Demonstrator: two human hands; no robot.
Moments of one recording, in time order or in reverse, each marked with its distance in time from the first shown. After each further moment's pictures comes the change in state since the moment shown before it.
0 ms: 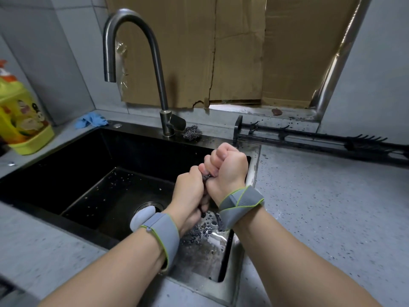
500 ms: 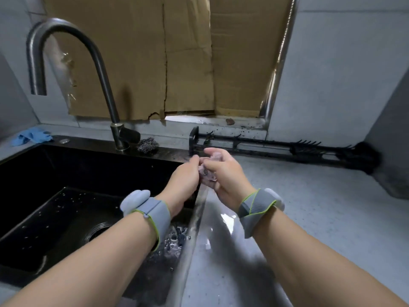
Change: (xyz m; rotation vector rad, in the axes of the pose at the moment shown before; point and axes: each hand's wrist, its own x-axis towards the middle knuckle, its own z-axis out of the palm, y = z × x) left_hand 0.027 0.013 0.095 0.376 -0.204 0.148; right_hand 0.035 -0.085 -0.093 -0.467 -0.007 -0.001
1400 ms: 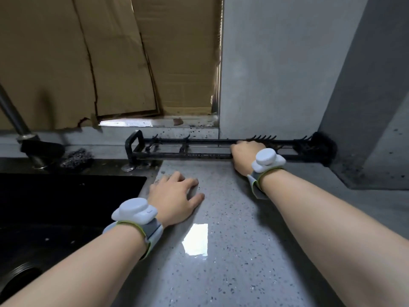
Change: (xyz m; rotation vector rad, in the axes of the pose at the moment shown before) left_hand 0.048 -0.022 0.106 1.218 -0.177 0.466; right_hand 0.113 -0.064 -0.215 -2.219 0.160 -0.331
